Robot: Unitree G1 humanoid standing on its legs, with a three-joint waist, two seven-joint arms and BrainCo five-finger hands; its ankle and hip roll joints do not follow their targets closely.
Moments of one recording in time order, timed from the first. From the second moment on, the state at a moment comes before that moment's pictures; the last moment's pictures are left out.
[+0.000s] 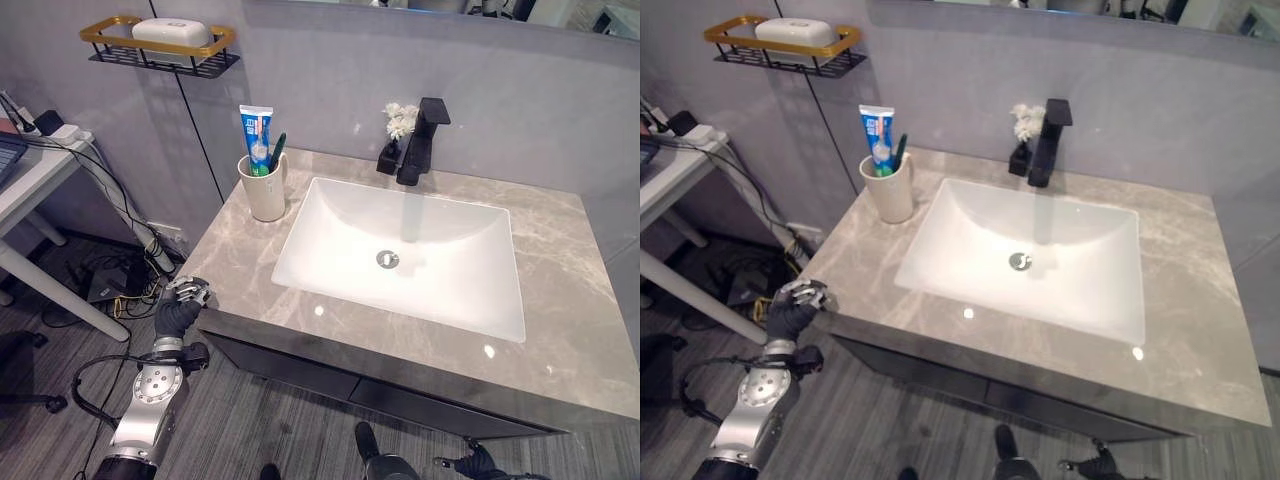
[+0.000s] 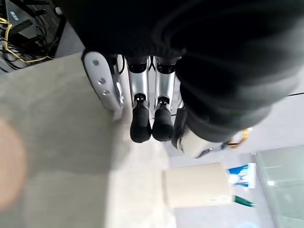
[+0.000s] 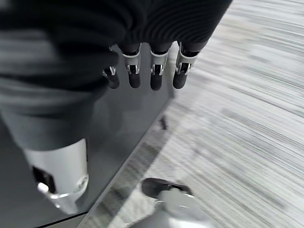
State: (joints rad) left arm 0.02 0.47 -0.07 0.04 -0.35 -0.15 0.25; right arm 0.03 -0.32 0.25 1.06 -0.07 -0.07 -0.21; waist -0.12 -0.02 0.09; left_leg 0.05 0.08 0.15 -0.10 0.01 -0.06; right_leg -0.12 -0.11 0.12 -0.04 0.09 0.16
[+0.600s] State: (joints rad) left arm -0.51 0.42 -0.27 0.22 -0.42 -0.18 0.30; right arm -0.18 -0.35 0.53 0.96 -0.25 -0.05 -0.13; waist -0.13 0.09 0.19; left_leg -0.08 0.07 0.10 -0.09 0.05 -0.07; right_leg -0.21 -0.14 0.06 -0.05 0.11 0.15
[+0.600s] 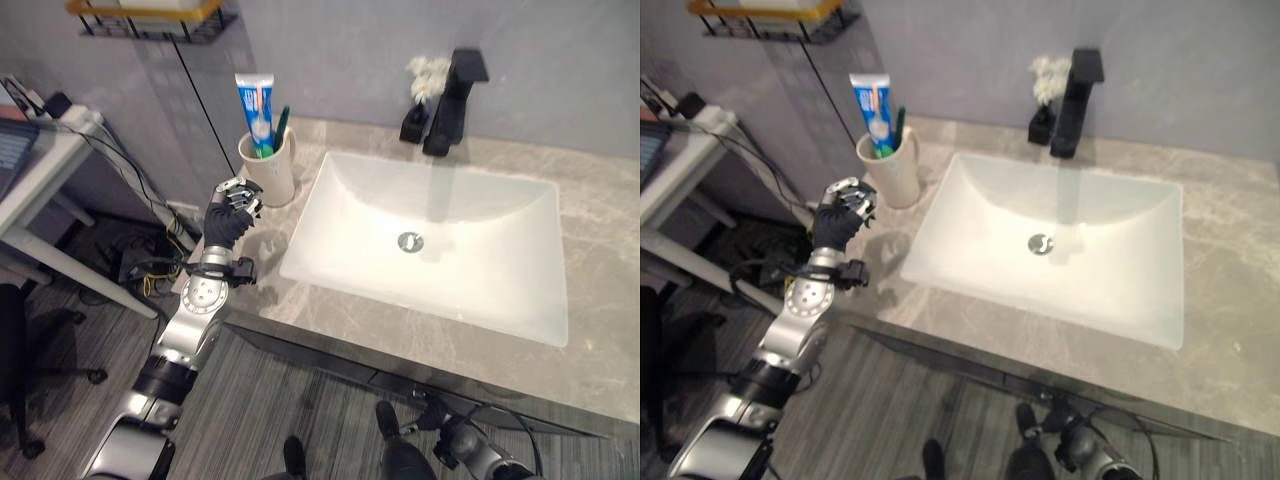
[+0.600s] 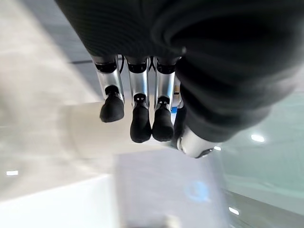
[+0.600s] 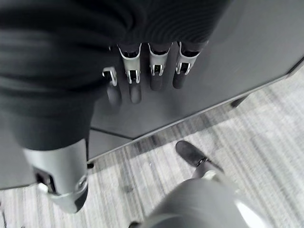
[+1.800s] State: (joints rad) left arm -0.60 0.43 -0.14 0.38 -0.34 -0.15 0.53; right arm -0.12 -0.32 0.44 1.08 -0.19 -0.05 -0.18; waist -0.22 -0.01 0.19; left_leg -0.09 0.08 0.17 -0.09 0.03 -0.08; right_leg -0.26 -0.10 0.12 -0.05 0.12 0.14
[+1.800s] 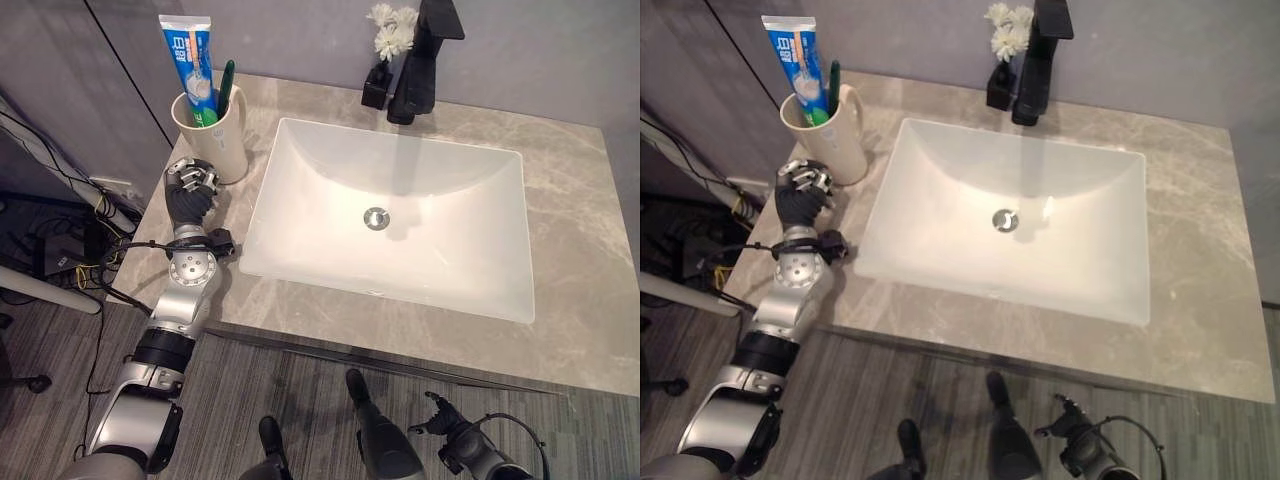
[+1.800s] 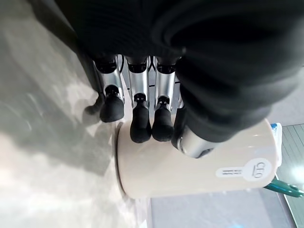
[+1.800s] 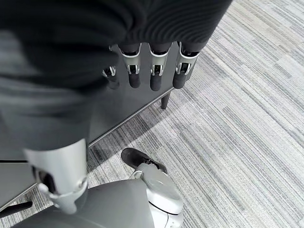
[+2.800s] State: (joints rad) left arm -0.76 0.51 -0.20 0.59 -0.29 -0.13 0.58; right arm -0.11 -0.31 0.47 1.12 -0.19 -0.07 -0.19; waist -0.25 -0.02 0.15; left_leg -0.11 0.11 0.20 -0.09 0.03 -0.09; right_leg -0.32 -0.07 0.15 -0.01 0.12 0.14
